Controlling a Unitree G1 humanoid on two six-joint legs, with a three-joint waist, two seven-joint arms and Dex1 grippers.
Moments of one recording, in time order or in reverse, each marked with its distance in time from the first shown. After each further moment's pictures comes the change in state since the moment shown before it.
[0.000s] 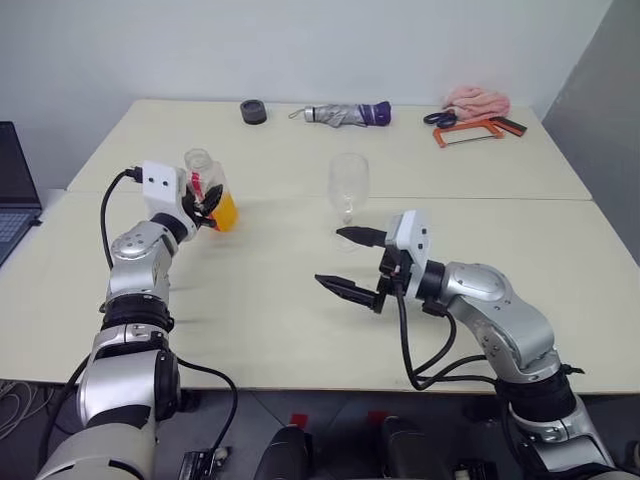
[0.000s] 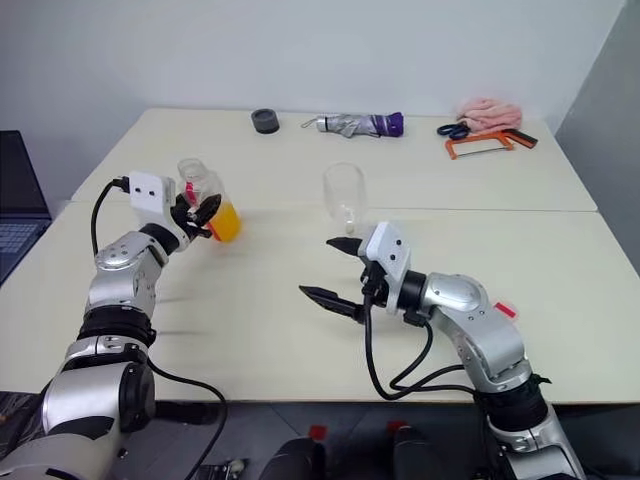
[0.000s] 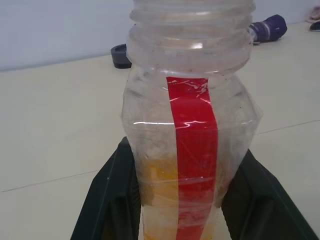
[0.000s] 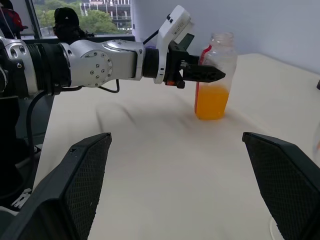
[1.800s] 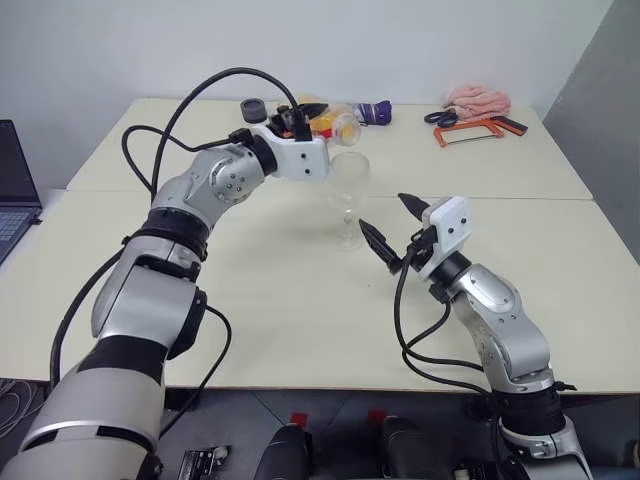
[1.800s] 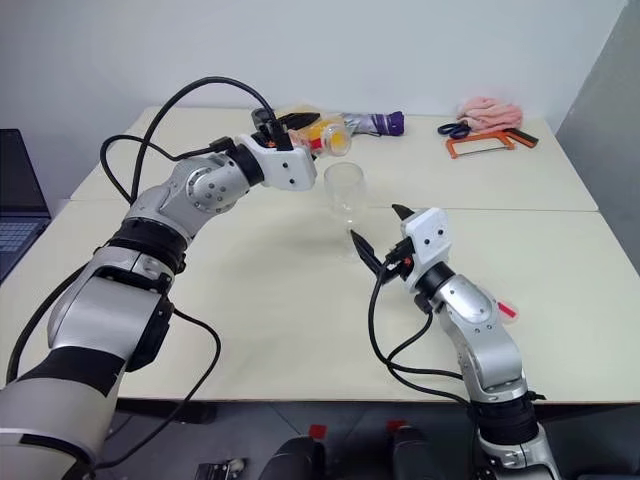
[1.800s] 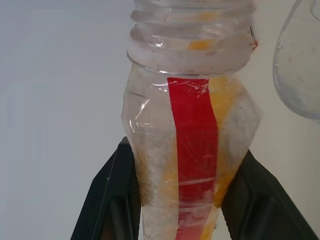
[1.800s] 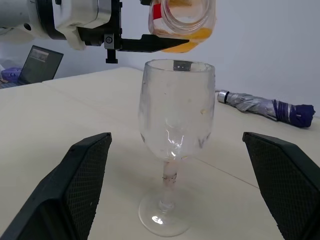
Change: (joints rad) left arm -0.464 -0.018 -0.552 0.284 0.760 -0.701 0.414; right arm 0.096 0.124 -0.102 0.058 -0.182 -0.170 -0.342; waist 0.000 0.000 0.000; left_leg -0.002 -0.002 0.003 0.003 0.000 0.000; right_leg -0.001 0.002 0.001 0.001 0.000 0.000
